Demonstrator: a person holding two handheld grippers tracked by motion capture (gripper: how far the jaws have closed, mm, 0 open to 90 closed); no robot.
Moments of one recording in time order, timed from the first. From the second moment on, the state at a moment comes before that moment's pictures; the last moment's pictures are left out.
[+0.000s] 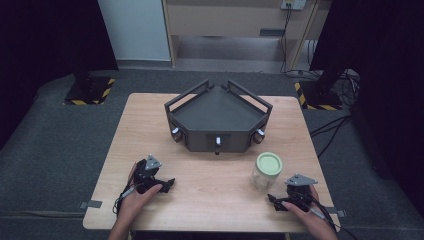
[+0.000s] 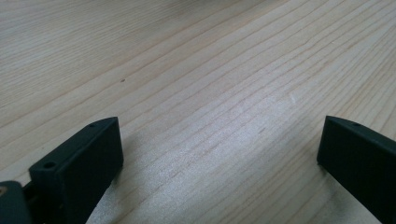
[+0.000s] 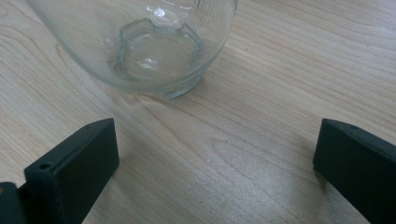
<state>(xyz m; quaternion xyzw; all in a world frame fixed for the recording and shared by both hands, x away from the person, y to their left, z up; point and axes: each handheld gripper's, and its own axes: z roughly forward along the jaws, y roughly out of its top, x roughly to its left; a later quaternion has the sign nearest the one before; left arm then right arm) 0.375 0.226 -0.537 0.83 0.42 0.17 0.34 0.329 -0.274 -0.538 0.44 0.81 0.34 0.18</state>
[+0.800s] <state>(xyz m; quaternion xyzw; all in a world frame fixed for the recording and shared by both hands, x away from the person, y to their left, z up) 0.375 0.226 -0.537 0.83 0.42 0.17 0.34 0.329 -0.273 -0.538 0.44 0.81 0.34 0.18</state>
